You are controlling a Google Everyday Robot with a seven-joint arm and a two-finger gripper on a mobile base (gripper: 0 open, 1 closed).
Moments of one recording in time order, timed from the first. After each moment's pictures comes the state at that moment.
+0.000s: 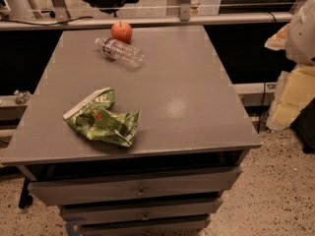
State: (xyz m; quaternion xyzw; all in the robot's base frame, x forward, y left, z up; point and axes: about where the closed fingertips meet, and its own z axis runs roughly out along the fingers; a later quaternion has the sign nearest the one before) arm 0.438 -0.217 0.976 -0.60 0.78 -0.03 0.16
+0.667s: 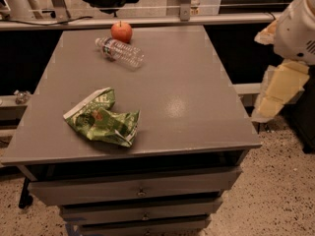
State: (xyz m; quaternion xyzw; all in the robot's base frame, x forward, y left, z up) arm 0.455 -0.198 0.978 -0.61 0.77 -0.03 0.19
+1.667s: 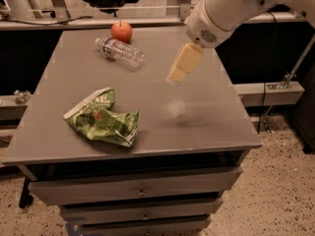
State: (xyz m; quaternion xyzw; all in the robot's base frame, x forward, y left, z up) arm 0.596 -0.071 0.951 -0.59 0.74 0.03 0.32
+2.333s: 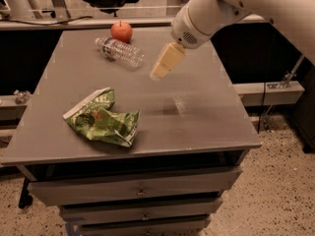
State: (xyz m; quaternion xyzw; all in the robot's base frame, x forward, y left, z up) arm 0.635 -0.034 0.932 -0.57 0.74 0.07 0.35
